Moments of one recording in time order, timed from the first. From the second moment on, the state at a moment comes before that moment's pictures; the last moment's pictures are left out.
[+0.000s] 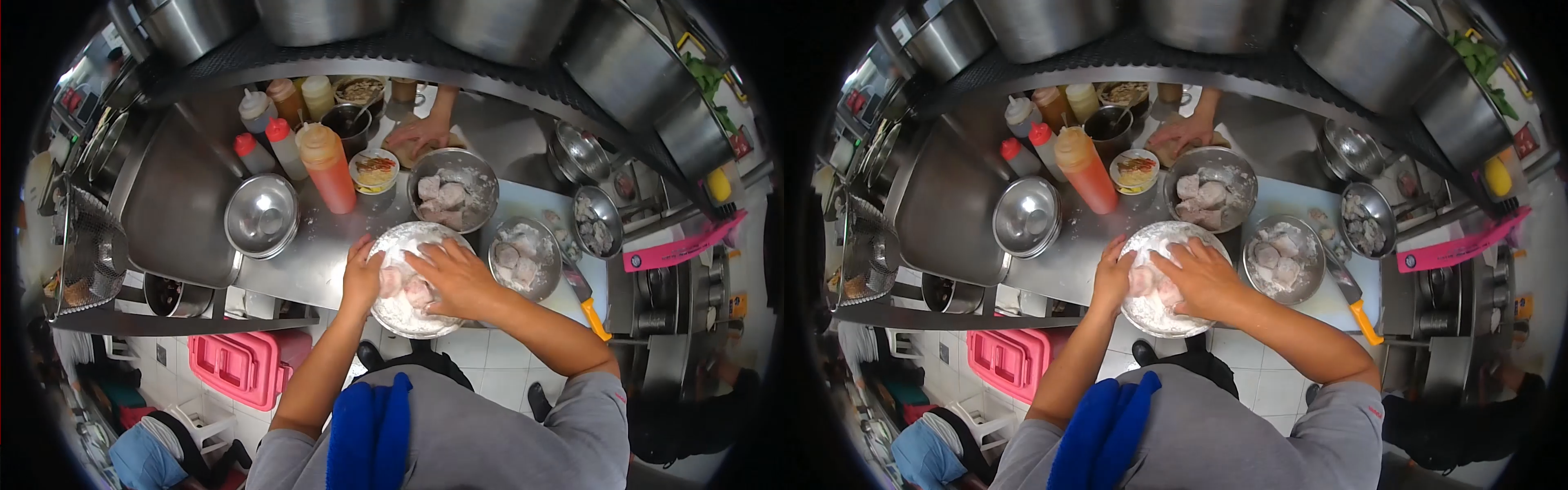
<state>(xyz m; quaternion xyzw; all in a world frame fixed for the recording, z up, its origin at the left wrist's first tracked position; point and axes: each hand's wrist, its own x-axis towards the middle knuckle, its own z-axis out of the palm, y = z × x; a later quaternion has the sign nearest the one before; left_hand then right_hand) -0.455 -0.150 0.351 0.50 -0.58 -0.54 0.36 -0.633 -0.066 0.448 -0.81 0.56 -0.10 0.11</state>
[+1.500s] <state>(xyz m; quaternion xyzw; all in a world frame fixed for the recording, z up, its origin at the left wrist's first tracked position) -0.456 -0.150 0.340 0.44 -0.55 -0.58 0.40 -0.563 -0.051 0.421 -0.58 0.80 0.07 0.12</state>
